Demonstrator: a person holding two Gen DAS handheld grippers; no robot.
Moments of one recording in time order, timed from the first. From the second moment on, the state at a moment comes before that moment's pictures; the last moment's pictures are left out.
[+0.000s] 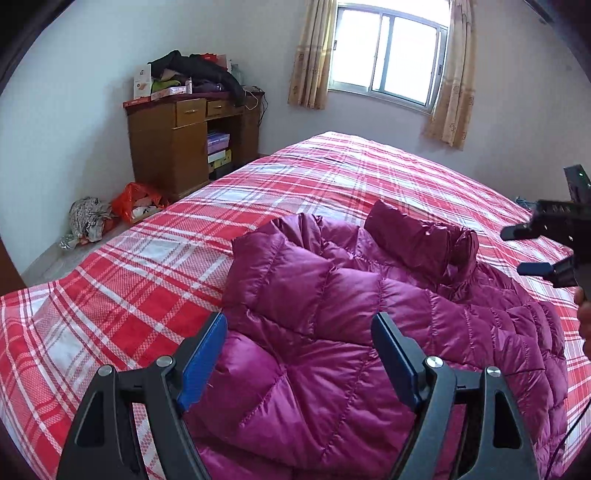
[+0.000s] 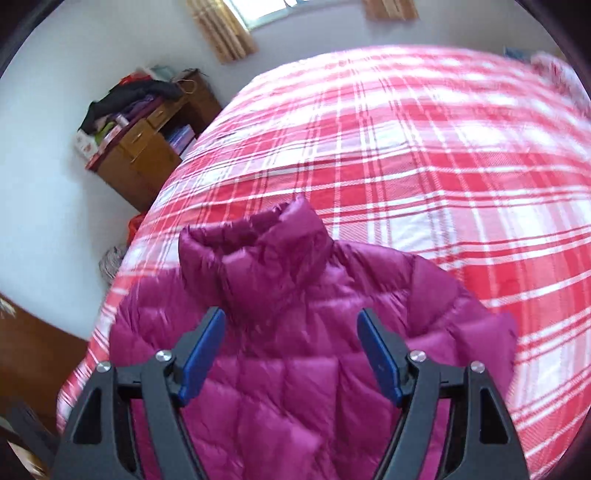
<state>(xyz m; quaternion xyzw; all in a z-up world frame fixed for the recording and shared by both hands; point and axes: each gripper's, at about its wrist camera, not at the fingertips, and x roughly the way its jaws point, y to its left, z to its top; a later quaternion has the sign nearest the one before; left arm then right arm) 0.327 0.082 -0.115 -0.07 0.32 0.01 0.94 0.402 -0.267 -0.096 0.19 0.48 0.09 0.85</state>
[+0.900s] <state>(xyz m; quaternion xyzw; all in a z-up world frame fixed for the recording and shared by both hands) 0.322 0.085 -0.121 -0.10 0.32 -0.01 0.94 0.420 -0.263 -0.127 0.09 0.54 0.03 0.83</state>
